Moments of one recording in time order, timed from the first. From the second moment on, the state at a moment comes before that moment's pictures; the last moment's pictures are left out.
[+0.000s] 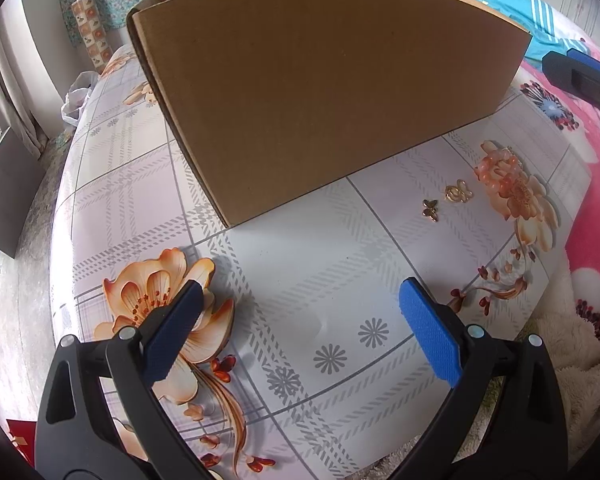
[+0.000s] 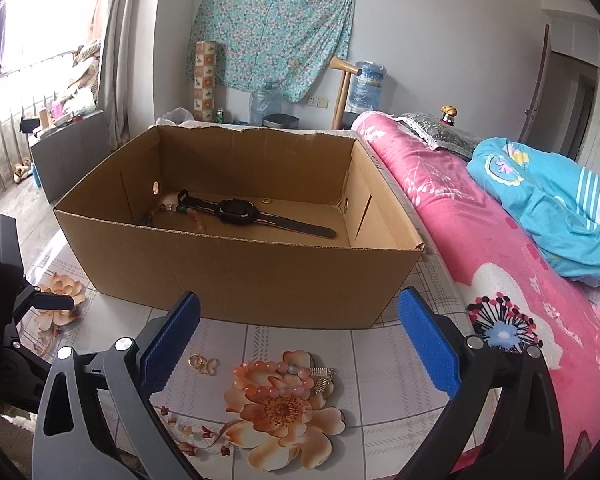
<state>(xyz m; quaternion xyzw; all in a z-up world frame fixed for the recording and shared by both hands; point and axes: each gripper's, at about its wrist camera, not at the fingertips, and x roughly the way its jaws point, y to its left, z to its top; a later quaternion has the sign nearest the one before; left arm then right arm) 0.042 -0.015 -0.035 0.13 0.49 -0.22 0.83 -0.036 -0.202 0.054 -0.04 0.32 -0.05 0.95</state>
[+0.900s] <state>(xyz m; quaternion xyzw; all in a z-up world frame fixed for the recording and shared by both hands) 0.043 -0.014 -0.036 0.14 0.49 -0.22 0.83 -0.041 -0.207 0.057 0.01 0.29 -0.02 0.96</state>
